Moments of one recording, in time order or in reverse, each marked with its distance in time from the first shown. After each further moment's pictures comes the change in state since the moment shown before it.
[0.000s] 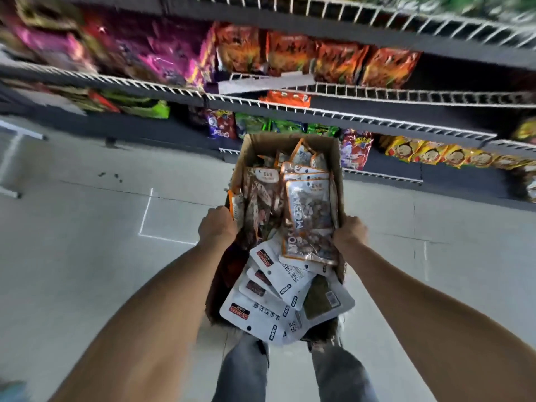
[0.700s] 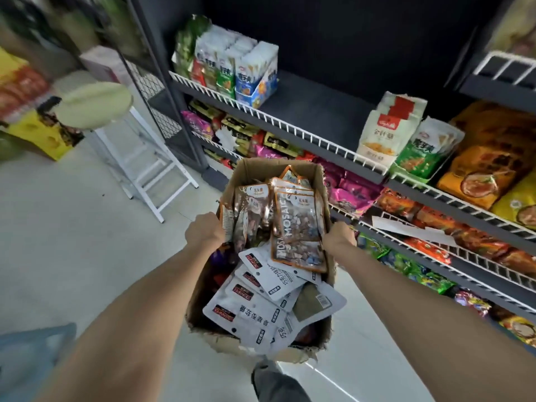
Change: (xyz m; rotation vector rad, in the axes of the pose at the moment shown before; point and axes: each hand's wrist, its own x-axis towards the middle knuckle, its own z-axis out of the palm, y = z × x) left_hand 0.039 -0.337 -0.344 -0.207 0.253 -0.296; right_hand -0.239 -0.416 0.135 -0.257 -0.140 -0.479
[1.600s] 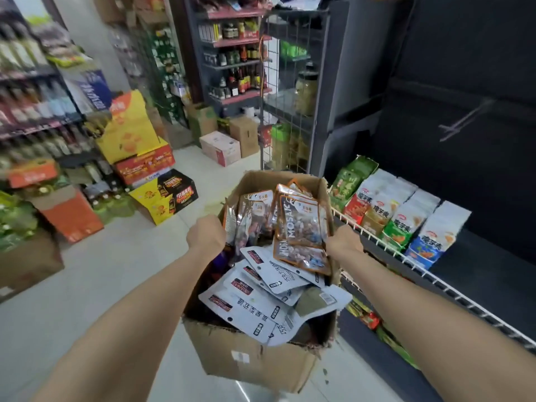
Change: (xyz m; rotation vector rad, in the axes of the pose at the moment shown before) left_hand 0.329 -0.279 -0.339 -0.118 0.392 -0.167; right_hand 0.013 -0.570 0.146 -0.056 0.065 -0.370
